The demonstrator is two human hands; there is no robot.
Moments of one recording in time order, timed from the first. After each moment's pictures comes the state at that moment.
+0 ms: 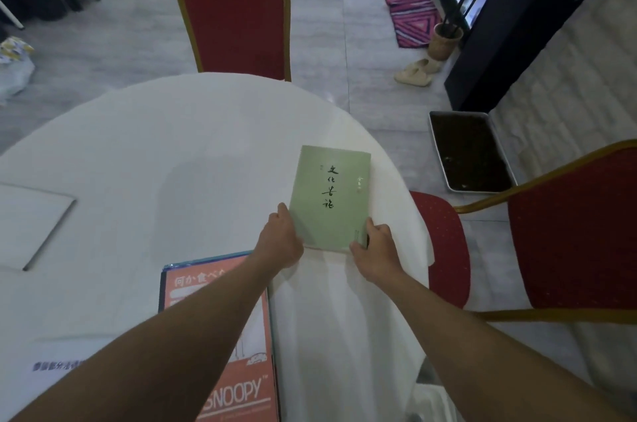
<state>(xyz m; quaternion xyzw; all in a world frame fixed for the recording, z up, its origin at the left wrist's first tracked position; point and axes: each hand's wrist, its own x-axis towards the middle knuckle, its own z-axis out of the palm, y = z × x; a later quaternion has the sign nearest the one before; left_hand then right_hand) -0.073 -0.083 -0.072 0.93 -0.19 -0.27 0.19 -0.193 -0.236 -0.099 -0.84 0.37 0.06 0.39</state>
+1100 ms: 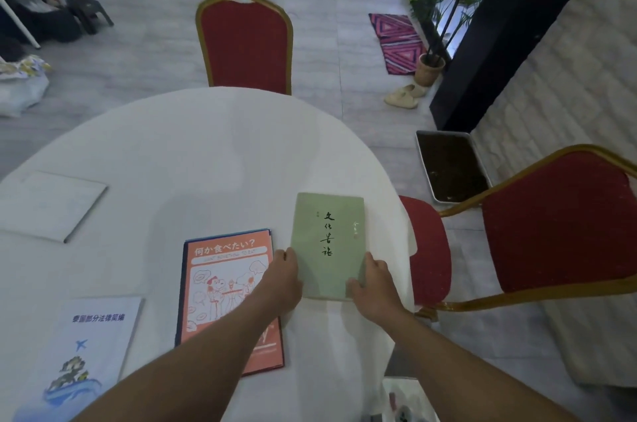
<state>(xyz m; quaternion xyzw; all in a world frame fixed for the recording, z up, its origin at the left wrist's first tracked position) -0.184 -0.008 -0.061 0.90 -0.26 -0.30 0.17 -0.302 -0.169 -0.066 -0.85 0.36 0.11 0.36</state>
